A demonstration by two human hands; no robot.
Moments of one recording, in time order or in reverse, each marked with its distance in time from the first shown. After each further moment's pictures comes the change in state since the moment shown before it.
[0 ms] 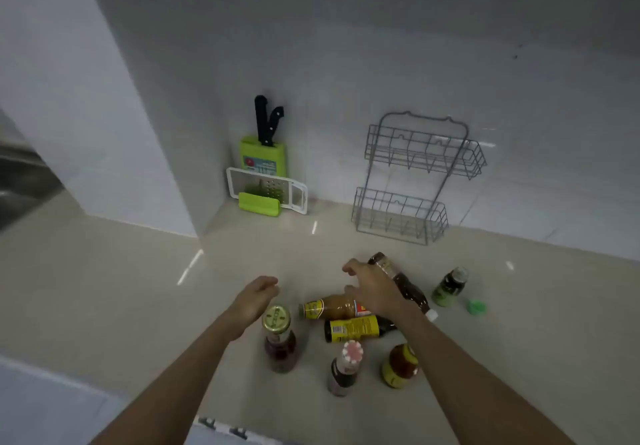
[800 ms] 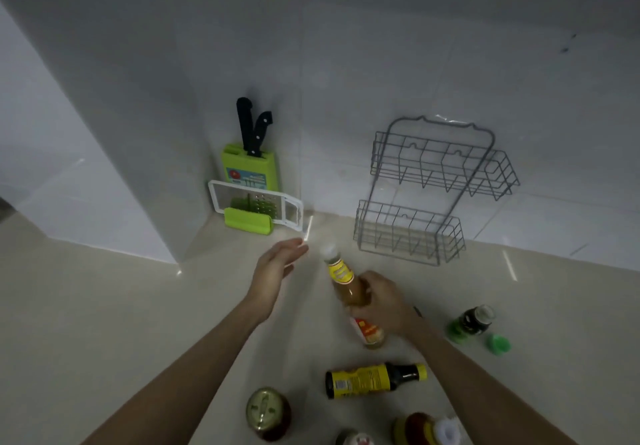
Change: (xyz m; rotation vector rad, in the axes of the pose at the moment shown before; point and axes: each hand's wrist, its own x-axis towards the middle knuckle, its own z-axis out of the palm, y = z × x) left_hand 0.088 0.089 0.024 -0.412 0.016 0.099; right_hand 0.071 0.048 0.006 0.230 -0.034 0.117
